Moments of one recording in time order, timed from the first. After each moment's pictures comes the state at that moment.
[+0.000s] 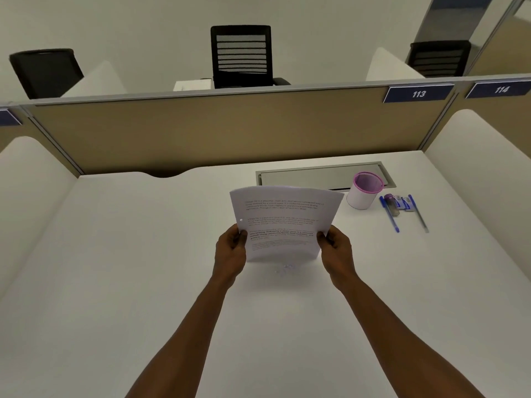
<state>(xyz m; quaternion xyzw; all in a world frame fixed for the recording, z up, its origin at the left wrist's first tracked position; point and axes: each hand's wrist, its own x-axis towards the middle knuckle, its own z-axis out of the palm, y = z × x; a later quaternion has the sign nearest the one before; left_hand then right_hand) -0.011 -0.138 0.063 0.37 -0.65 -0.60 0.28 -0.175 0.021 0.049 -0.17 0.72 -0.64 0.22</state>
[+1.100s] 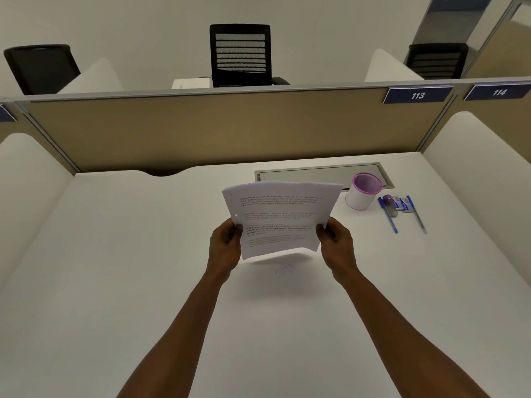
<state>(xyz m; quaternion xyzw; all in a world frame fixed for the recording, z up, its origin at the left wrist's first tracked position) -0.010 -0.149 0.071 0.35 -0.66 -0.59 0.30 -0.179 0.017 0.067 -0.20 0.74 -0.61 0.19</state>
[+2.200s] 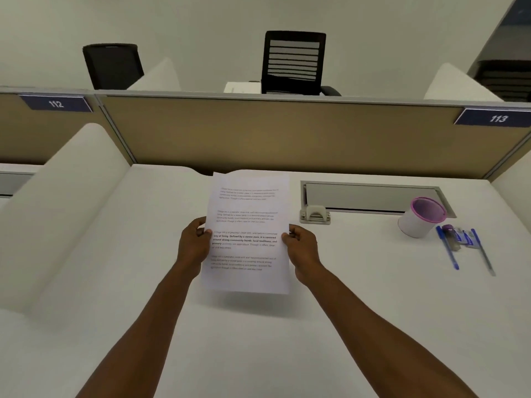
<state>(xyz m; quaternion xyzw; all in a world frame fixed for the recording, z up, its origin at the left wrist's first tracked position) 0.095 -0.294 0.046 0.53 -0.59 -0.53 0.28 -0.095 -0.141 0.050 -0.16 0.71 -0.58 0.36</state>
